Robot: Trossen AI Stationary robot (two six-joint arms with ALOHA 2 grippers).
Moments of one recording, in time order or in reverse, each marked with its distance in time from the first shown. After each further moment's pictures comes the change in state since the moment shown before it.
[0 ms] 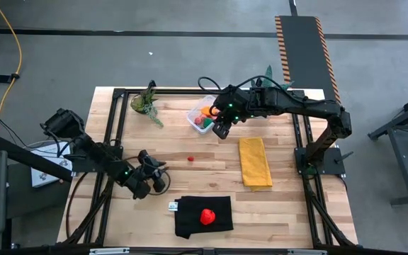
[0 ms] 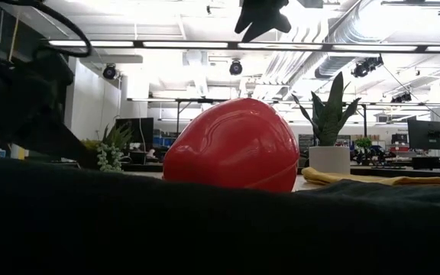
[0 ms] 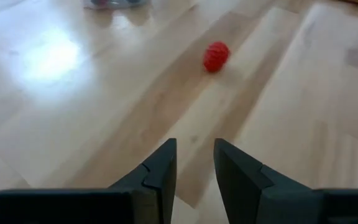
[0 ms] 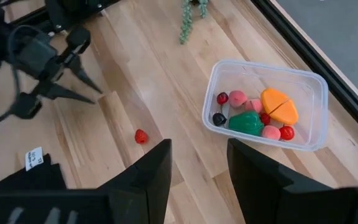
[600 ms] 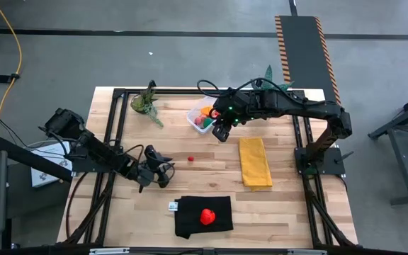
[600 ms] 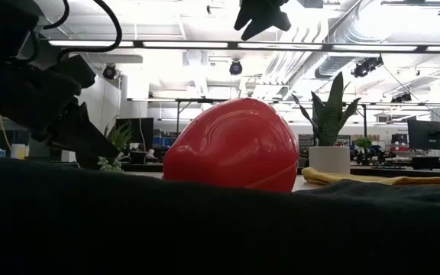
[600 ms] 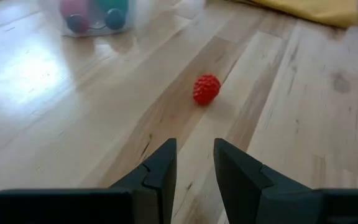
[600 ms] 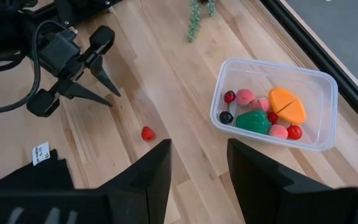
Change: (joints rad) left arm 0.153 0.005 -0.077 0.359 0.108 0.305; right arm 0.019 0.000 0.000 0.000 0.000 0.006
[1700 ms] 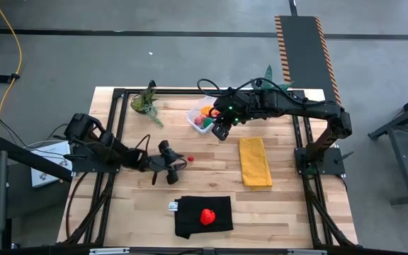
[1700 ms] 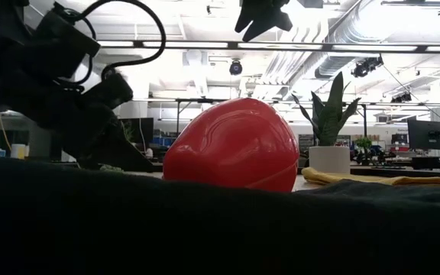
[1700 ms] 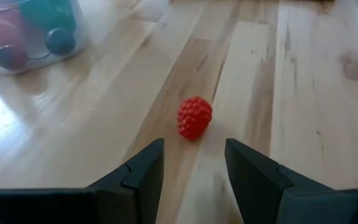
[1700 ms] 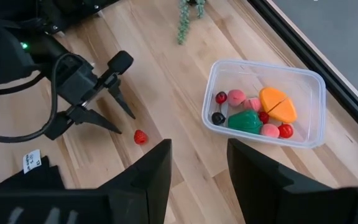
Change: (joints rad) left arm 0.249 0.231 0.036 0.364 0.302 0.406; right arm 0.000 0.000 0.000 -0.005 0.033 0.020
